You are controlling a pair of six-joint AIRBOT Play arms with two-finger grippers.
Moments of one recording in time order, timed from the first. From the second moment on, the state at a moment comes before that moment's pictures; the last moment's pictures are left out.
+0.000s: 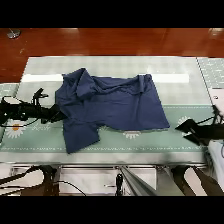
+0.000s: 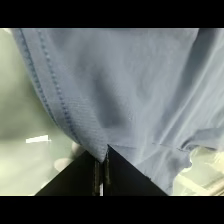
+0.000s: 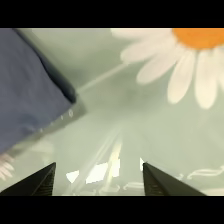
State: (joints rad) left arm 0.29 -1.35 0.70 0.82 -1.11 -1.15; right arm -0.54 -0.84 0.48 -1.13 1.28 1.52
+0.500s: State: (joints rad) left arm 0.28 -1.35 0.70 0.81 -1.11 -1.13; right arm -0.37 -1.11 0.52 -0.95 1.14 1.43
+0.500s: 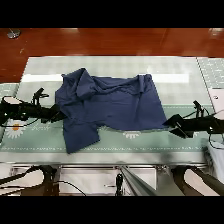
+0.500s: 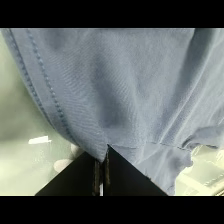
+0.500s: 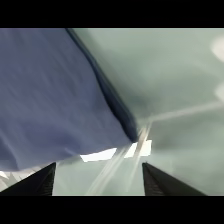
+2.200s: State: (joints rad) left arm 0.30 -0.55 1.79 1.23 -1.13 -1.41; right arm -0.12 -0.65 1.97 -1.25 1.52 1.61
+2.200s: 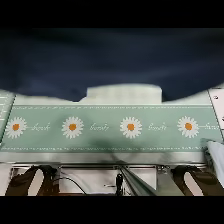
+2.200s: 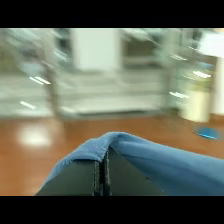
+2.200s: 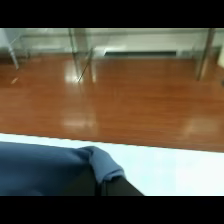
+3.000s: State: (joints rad) left arm 0.27 -0.66 1.24 1.20 -1.16 -1.41; right arm -0.12 -0.67 1.42 -1.26 1.54 1.58
